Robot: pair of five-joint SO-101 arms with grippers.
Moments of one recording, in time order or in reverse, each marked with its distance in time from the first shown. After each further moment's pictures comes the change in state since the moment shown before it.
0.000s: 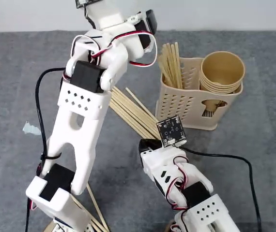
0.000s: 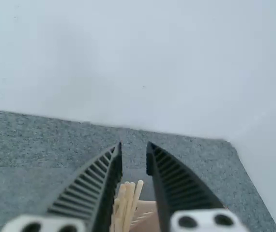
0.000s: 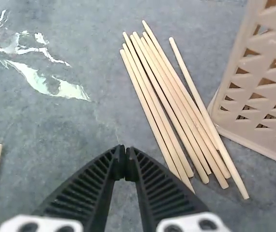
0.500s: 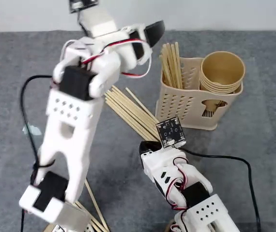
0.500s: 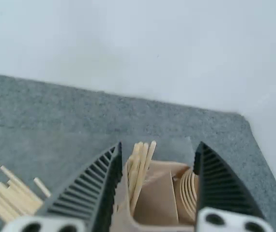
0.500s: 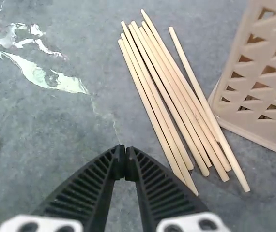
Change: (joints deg) left arm -0.1 -6.9 0.0 15.8 -0.2; right arm 0.0 0.0 0.6 0.0 0.0
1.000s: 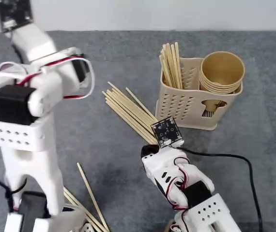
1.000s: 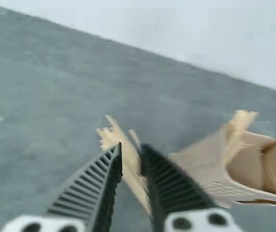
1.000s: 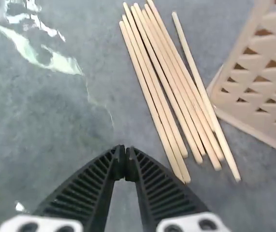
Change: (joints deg) left arm -16.9 -11.8 1.5 24.2 -7.4; right arm 0.0 0.0 -5.5 11.3 4.2
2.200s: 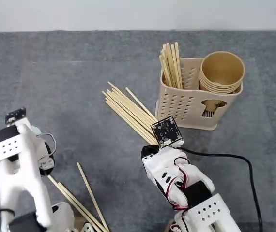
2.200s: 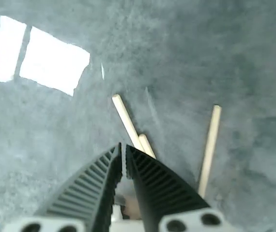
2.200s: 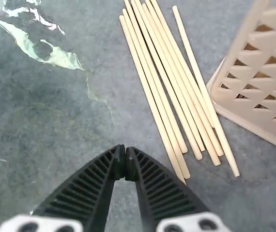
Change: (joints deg) left arm -32.6 -10.3 80.2 -13.5 -21.7; right arm 0.0 0.0 1.5 -1.9 0.2
